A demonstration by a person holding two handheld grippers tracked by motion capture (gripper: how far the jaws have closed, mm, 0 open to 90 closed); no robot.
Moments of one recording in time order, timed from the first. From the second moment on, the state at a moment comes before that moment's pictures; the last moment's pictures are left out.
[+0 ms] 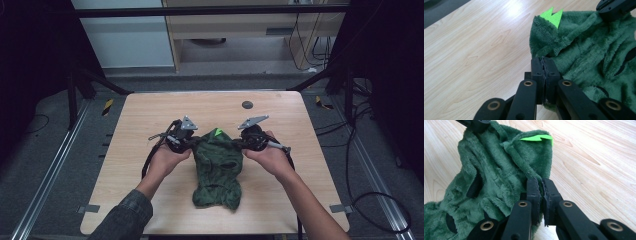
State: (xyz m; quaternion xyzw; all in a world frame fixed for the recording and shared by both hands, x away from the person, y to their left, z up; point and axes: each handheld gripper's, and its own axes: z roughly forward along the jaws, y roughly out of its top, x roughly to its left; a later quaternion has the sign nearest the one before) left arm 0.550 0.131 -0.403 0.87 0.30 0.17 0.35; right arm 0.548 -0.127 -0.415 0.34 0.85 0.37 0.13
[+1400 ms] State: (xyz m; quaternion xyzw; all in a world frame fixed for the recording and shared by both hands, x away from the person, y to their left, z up) left arm 0.537 0.135 -0.405 0.86 0.30 0.19 0.36; right arm 0.545 -0.123 -0.415 0.32 0.85 0.38 0.15
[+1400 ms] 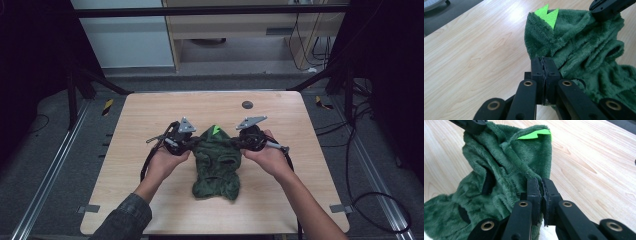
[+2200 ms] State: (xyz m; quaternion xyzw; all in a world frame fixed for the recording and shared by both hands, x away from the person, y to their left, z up) left arm 0.508 0.136 -0.421 0.87 0.28 0.18 0.36; right arm 0.510 -0.124 -0.429 0.30 0.85 0.40 0.15
